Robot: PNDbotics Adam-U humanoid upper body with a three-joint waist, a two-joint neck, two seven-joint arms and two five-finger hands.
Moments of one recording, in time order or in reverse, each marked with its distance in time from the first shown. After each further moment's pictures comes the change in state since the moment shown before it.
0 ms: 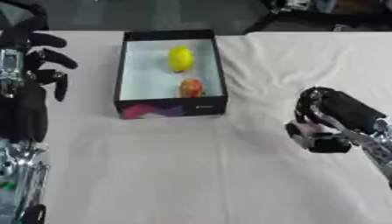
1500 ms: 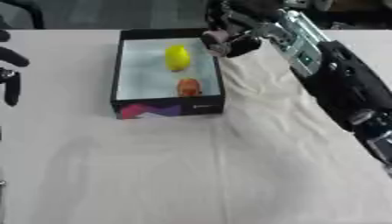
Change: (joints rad) left arm -0.069 -0.040 -0.033 -0.043 0.035 -0.002 -0.055; right arm -0.708 0.068 0.143 0.617 -0.211 -0.262 0.068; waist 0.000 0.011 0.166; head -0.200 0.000
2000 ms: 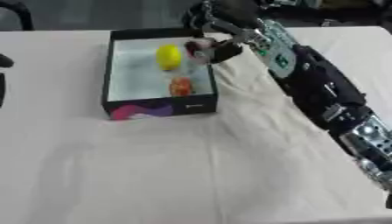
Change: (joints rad) left arm -0.002 -0.005 -0.002 -0.001 0.001 -0.002 -0.003; right arm 0.001 0.016 0.008 0.018 -0.061 -0.050 0.024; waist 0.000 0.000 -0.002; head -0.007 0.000
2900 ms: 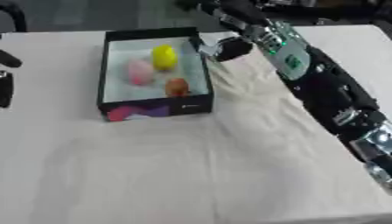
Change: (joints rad) left arm 0.033 0.018 0.015 0.000 -0.009 0.000 0.016; right arm 0.112 -0.056 -0.038 -0.165 -0.194 0.099 0.010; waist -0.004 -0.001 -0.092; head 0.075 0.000
